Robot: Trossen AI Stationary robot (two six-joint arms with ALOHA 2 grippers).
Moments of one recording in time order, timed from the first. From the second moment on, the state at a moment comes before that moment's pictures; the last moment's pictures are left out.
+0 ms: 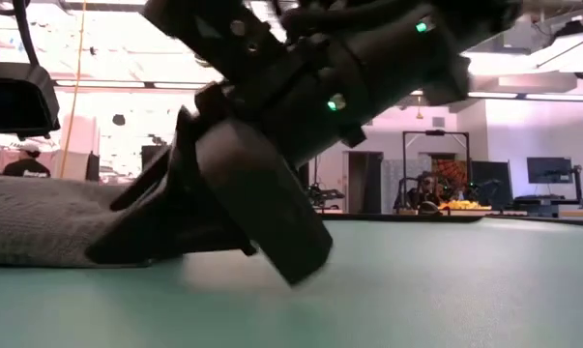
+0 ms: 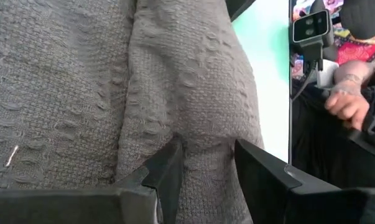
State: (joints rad) left arm -0.70 1.35 0.22 0.49 -0.07 -1.14; right arm 0.42 2.28 1.44 0.26 0.36 -0.33
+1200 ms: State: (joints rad) left arm -0.74 1.03 0.30 0.34 -0.34 -0.78; right arm 0.17 2.21 1.43 0.09 -0.47 0.50
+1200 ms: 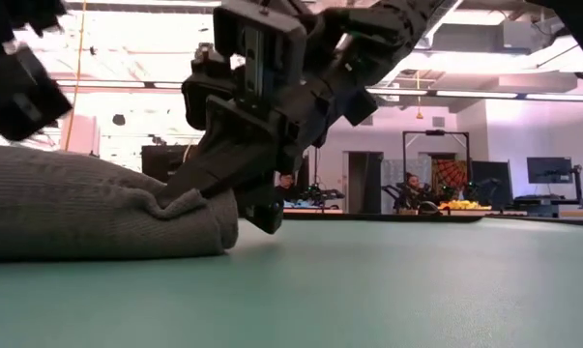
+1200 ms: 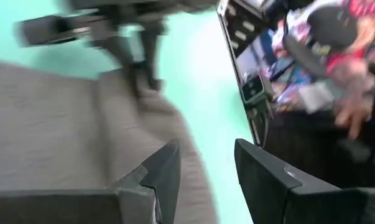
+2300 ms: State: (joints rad) left arm -0.91 1.92 1.13 -0.90 -0.33 -1.03; right arm 0.13 2.21 1.43 0.09 -0.55 0.50
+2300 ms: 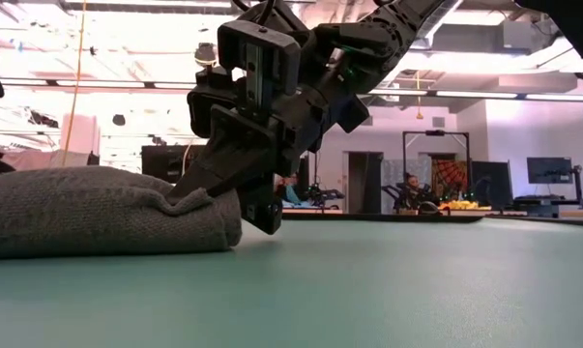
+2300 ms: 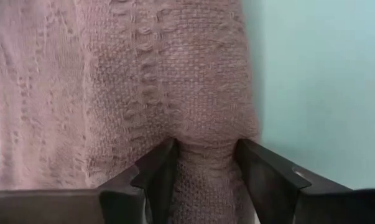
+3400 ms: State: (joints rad) left arm -0.70 1.20 0.17 0.33 0.21 -1.38; right arm 0.11 2.20 1.46 -0.01 -0.70 0.48
